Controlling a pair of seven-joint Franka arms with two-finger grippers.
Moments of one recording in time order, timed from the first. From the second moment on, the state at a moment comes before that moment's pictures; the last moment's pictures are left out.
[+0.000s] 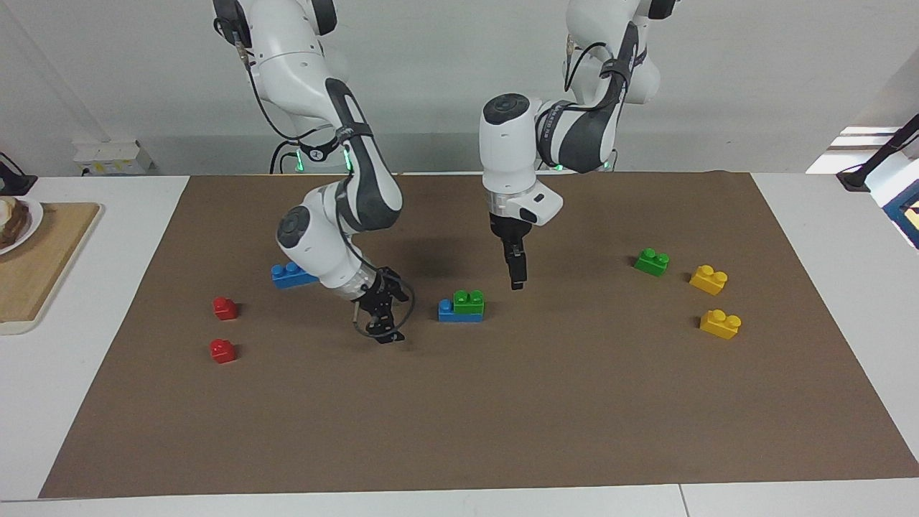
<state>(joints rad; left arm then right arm) -0.49 0.16 -0.08 -1.81 0.24 2.08 -2.09 0.10 0.36 0.00 -1.81 0.57 2.16 1.21</state>
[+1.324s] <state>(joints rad) 0.01 0.10 -0.07 -1.81 0.08 1.98 -0.61 0.02 -0.04 0.02 -1.77 0.08 1.69 0.02</state>
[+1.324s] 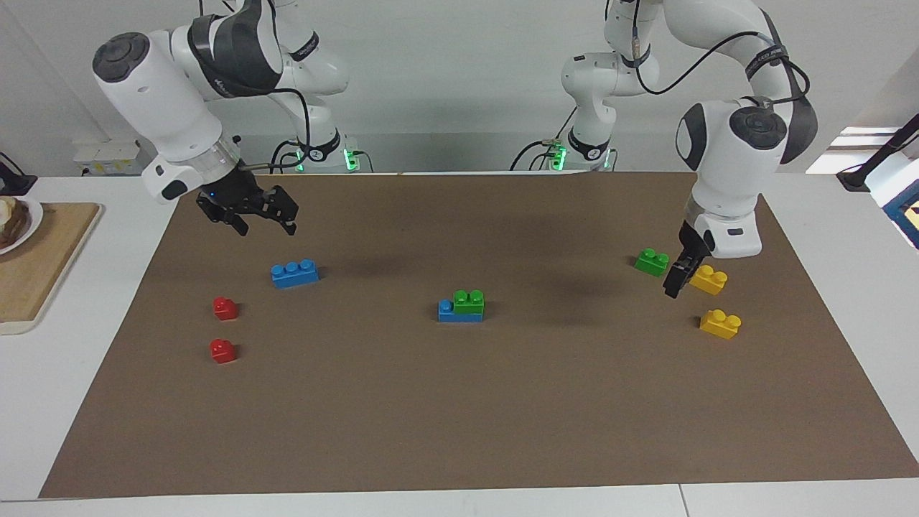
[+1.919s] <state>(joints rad) 0.04 -0.02 -0.08 -1.81 0.07 1.81 -0.14 0.02 -0.05 0.02 -1.67 0.00 1.53 -0.05</state>
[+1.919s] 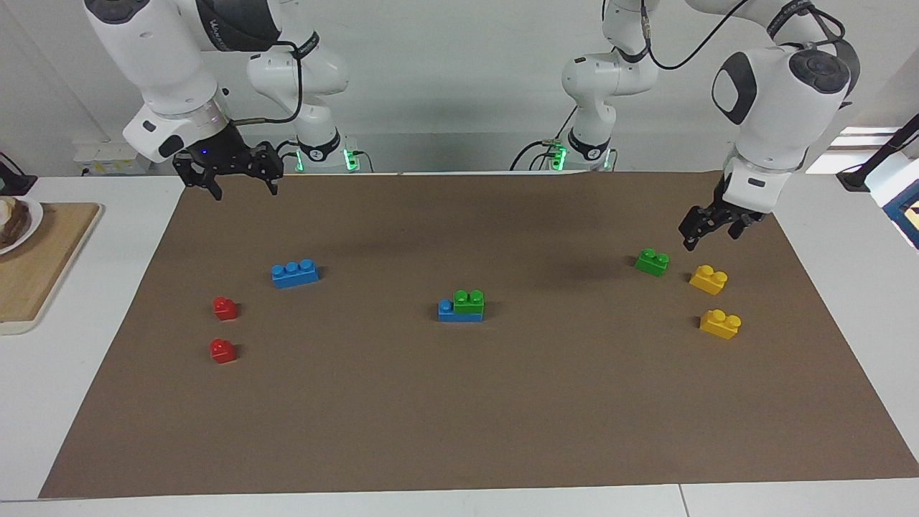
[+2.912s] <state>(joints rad) 0.03 -0.11 -0.08 -1.78 -0.04 1.68 -0.09 0.02 -0.04 0.01 -1.67 -0.04 1.56 0.01</state>
